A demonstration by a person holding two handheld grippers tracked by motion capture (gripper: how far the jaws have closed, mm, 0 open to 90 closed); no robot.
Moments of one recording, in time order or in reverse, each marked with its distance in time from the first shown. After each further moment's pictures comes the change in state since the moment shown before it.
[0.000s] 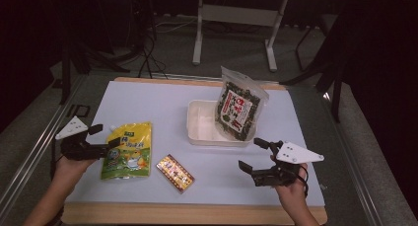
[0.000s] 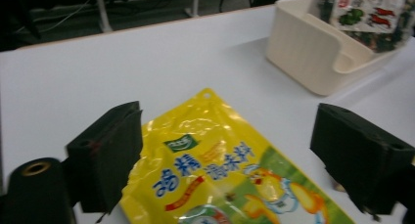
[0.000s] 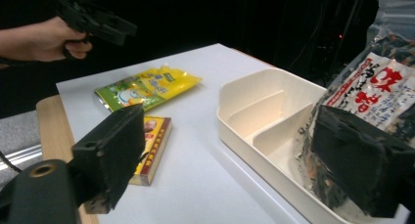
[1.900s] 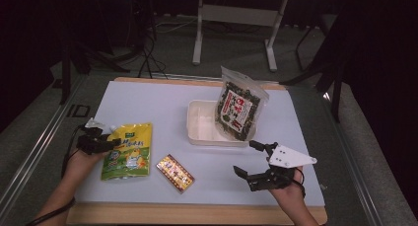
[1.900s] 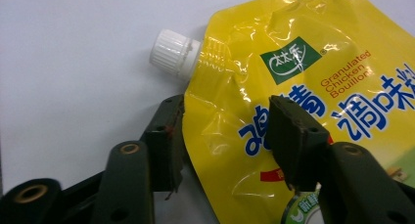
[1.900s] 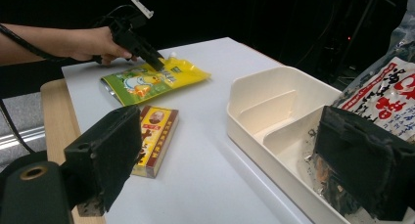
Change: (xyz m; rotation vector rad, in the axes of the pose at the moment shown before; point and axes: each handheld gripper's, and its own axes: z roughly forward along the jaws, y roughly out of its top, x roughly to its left) left arm 0.036 -0.035 0.068 0.348 0.162 -0.094; right arm 0.011 0.000 0.007 0.041 0.019 -0.074
